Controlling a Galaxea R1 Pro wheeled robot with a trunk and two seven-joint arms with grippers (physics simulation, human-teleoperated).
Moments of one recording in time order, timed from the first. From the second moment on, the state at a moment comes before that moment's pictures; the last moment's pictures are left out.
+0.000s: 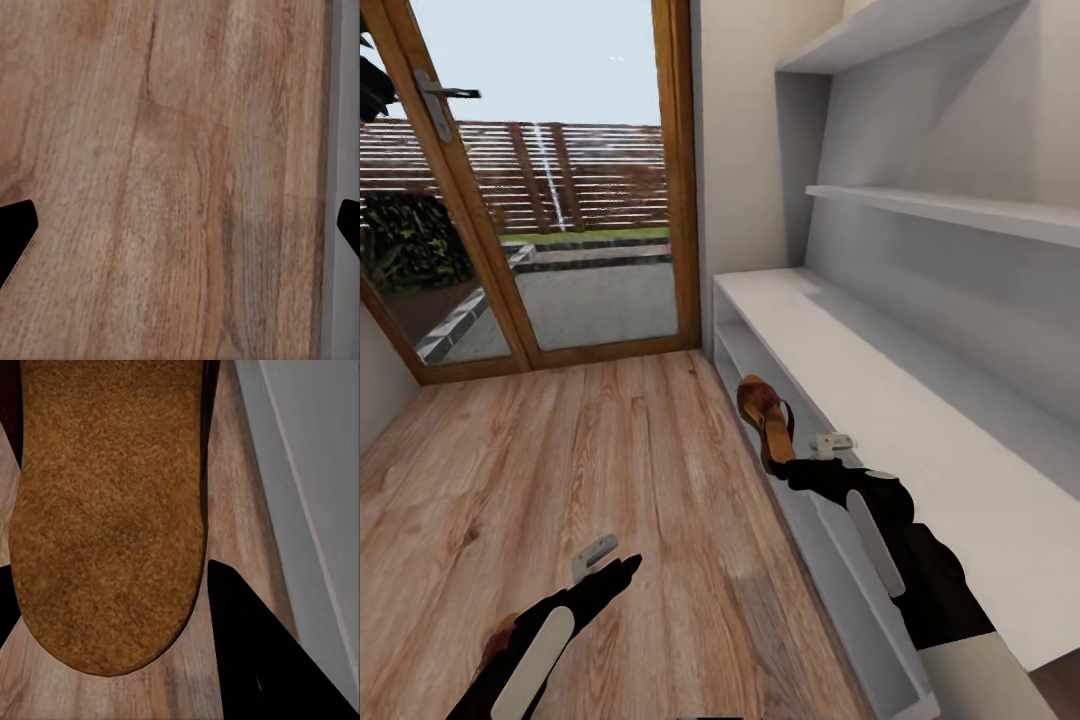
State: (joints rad) left arm -0.28 0.08 -0.18 -1.17 0.88 0.40 0.30; right arm -0.58 -0.04 0.17 -1.37 -0.28 0.79 0.05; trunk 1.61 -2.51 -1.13
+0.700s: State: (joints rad) left arm -0.28 0.08 -0.18 -1.17 0.88 0.40 0.30; right arm -0.58 -0.04 0.18 -1.38 -0.28 0.79 0.05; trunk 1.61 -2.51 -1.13
